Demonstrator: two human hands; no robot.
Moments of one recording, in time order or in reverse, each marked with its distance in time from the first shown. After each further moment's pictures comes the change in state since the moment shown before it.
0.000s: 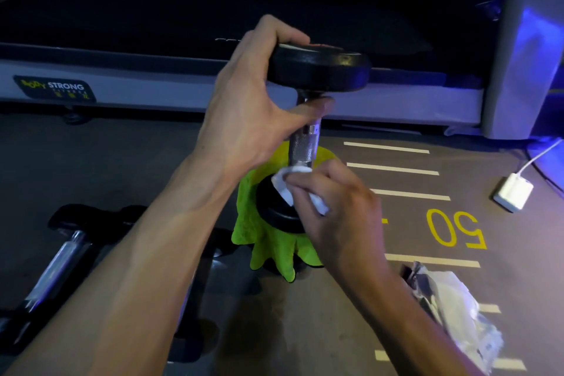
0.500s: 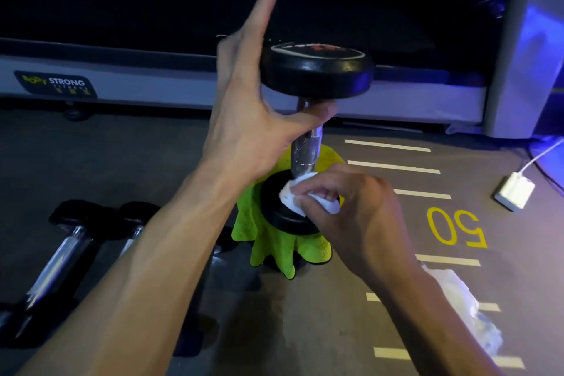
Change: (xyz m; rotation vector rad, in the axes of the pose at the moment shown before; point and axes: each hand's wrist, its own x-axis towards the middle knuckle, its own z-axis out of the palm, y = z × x) left_hand -0.012 -0.006 0.009 -0.153 0.065 -0.045; right_hand 0.001 0.007 -0.021 0.083 -0.207 0.179
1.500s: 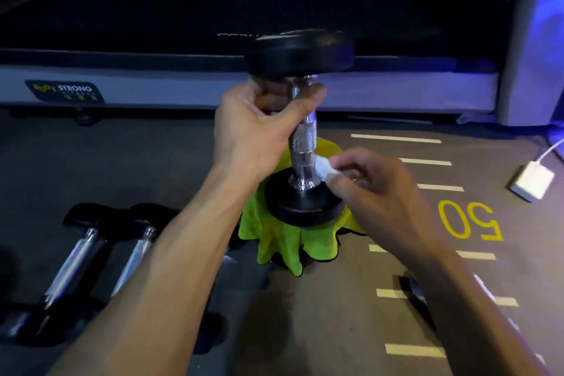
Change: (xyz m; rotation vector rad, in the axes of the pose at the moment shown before) left_hand -0.003 -0.015 0.022 -0.283 0.093 -0.360; right_hand 0.013 0.015 -0.014 0.480 -0.078 0.338
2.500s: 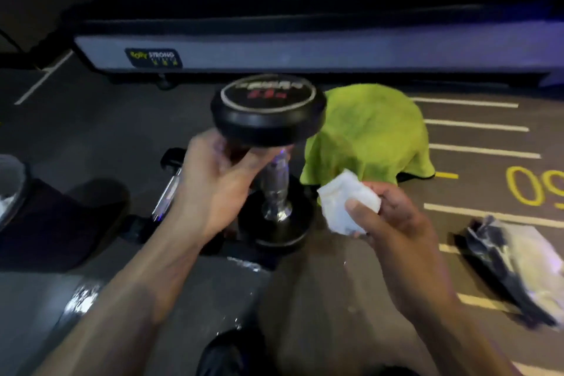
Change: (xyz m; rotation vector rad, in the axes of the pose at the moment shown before) left_hand -0.137 0.003 -0.146 0.127 -0.041 0.000; right_hand -0.133 0.023 0.077 0.485 0.011 0.183
